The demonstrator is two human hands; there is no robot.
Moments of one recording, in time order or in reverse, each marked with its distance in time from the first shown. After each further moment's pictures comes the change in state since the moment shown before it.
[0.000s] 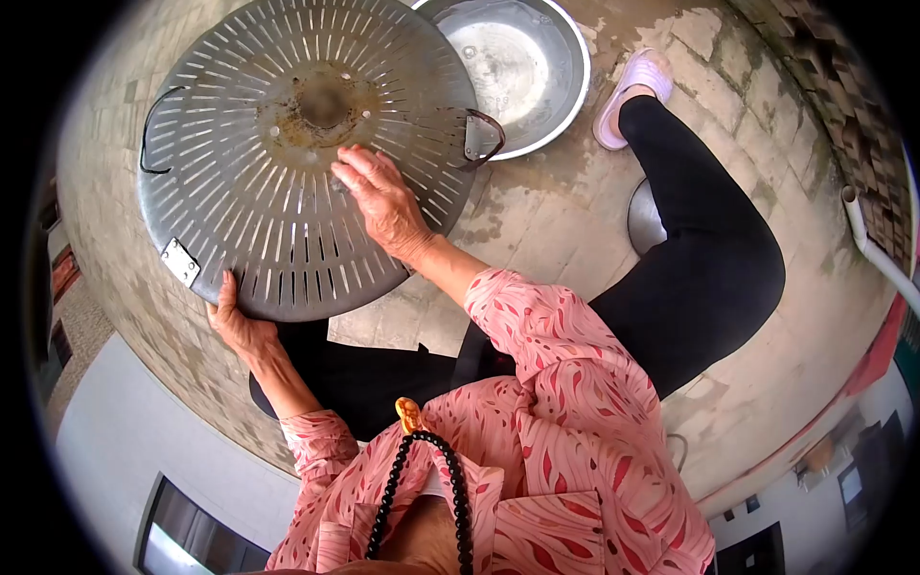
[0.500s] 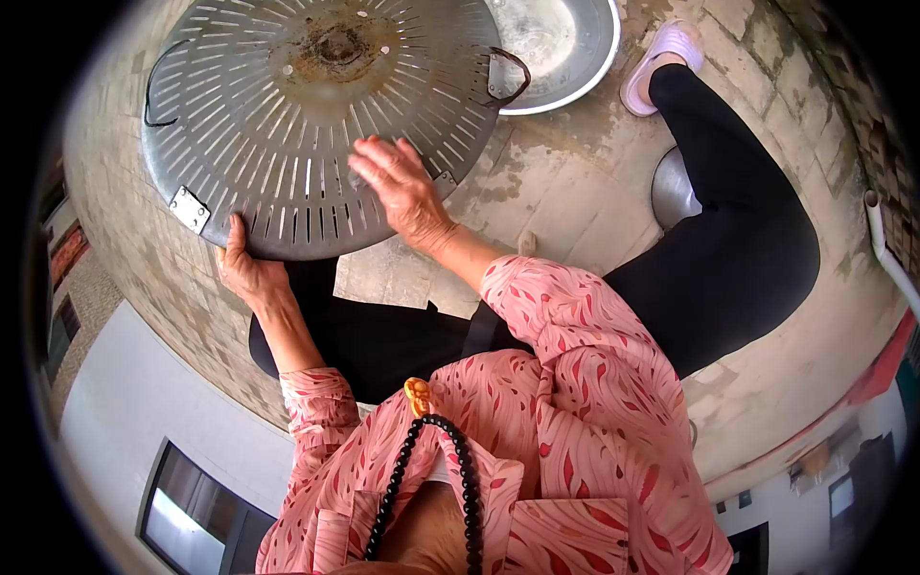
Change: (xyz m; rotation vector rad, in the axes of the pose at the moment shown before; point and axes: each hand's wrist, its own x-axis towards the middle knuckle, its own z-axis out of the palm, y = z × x) left_hand 0.001 -0.012 0.004 -0.048 0.044 0.045; right_hand -0.044 -0.027 0.002 -0.040 -0.071 0.056
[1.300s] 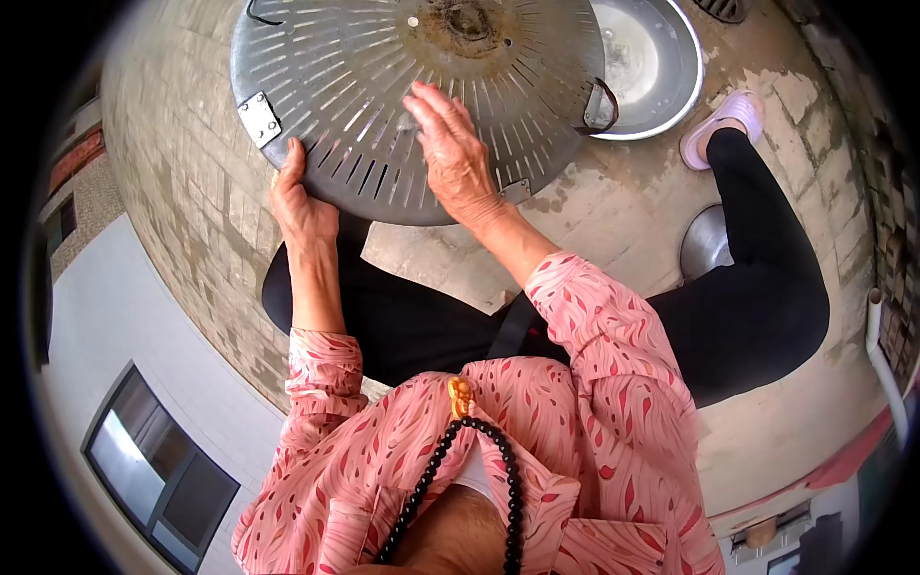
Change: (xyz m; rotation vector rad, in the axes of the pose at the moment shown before) left_hand 0.000 -0.002 -0.004 -0.288 -0.094 -0.265; right_hand 0.041 -0.033 0.006 0.045 -0.077 -0.052
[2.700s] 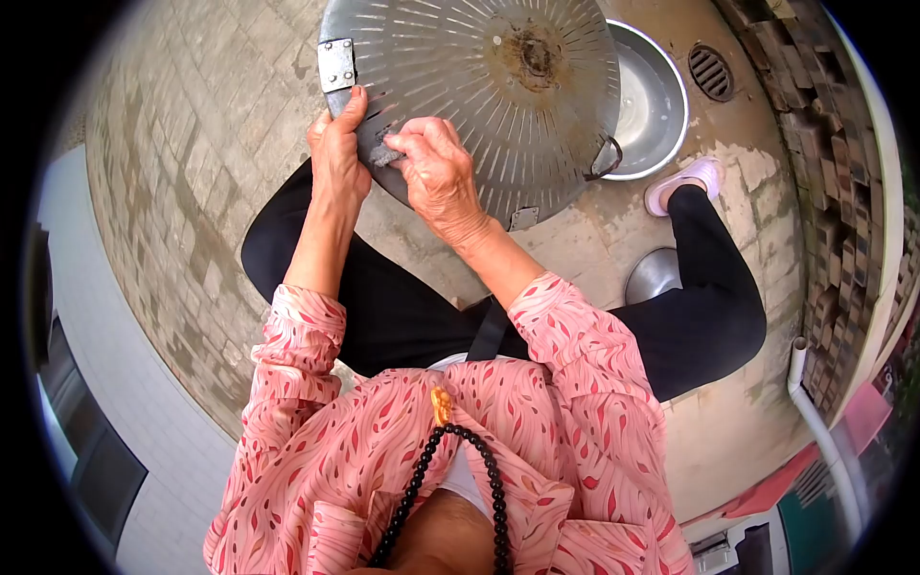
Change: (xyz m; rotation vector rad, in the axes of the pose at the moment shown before) left_hand 0.004 -0.011 -0.001 0.020 0.016 0.032; right_hand 0.007 -0.054 0.014 0.032 -0.160 -0.127
